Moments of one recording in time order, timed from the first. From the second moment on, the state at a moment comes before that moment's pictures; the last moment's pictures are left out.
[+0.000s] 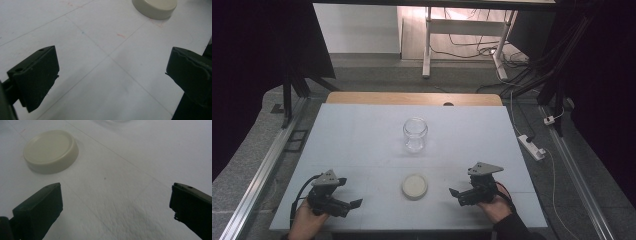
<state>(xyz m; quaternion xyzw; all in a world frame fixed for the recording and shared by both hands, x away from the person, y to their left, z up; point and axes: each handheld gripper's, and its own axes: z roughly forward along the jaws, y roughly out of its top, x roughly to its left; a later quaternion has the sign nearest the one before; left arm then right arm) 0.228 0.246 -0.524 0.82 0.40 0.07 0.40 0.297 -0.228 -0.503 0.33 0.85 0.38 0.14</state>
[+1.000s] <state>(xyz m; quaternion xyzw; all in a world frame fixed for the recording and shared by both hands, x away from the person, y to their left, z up) 0.184 0.291 -0.524 0.79 0.47 0.10 0.38 0.250 -0.309 -0.497 0.44 0.79 0.39 0.16</state>
